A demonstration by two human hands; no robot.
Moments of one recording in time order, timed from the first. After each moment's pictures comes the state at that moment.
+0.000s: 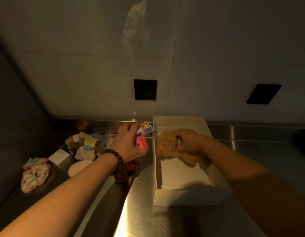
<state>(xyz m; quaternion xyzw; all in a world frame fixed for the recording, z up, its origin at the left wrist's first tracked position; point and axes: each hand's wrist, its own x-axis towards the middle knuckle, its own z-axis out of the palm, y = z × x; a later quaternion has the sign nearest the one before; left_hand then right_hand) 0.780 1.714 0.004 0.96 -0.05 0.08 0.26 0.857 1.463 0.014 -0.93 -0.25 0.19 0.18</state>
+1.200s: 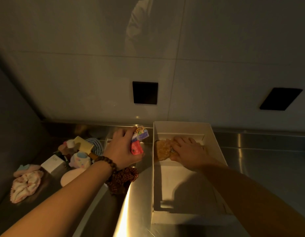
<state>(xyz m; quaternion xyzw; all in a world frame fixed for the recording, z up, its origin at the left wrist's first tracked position) 0.804 1.722 -0.011 0.96 -0.01 0.08 0.26 0.888 1.458 -0.064 -0.95 -0.32 0.03 -0.01</state>
